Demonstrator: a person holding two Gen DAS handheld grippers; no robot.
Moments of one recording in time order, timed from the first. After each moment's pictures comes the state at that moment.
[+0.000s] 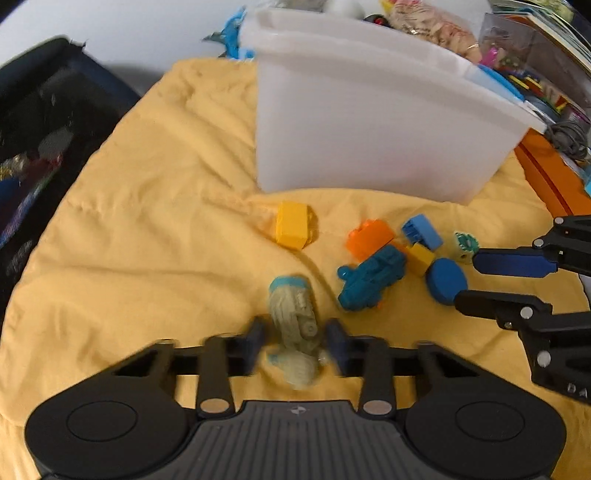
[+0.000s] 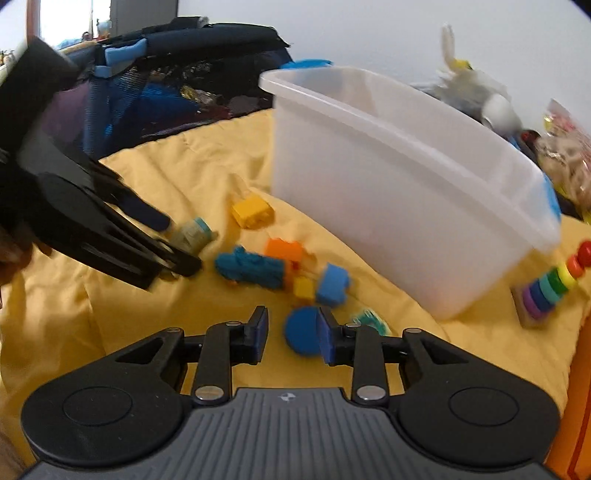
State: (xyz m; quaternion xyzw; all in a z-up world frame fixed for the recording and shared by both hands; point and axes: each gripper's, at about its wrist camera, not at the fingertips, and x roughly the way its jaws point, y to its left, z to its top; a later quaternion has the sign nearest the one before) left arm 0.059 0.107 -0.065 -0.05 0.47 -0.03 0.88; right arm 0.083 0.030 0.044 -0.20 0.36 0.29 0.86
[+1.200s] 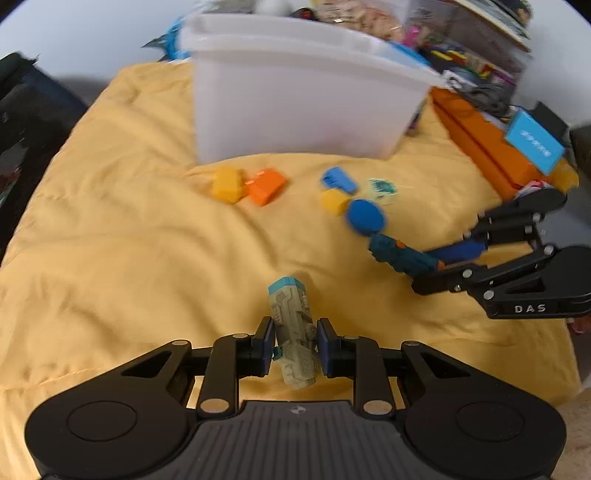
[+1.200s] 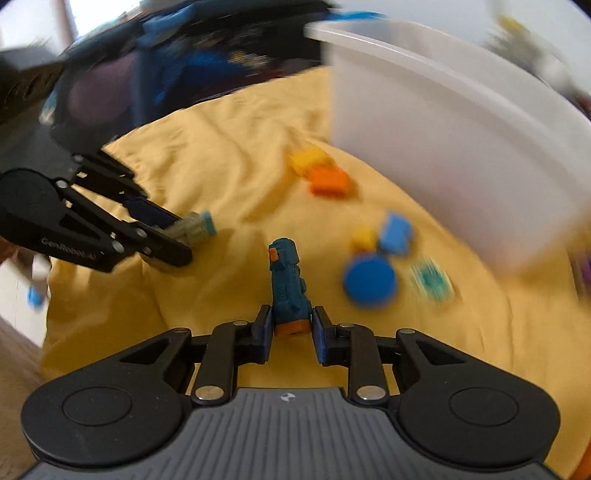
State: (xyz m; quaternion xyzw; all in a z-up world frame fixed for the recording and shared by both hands) left arm -0.006 0.090 -0.051 -0.03 0.47 -0.15 0.87; right arm 0.049 0.008 0.019 -0.17 0.44 0.34 0.81
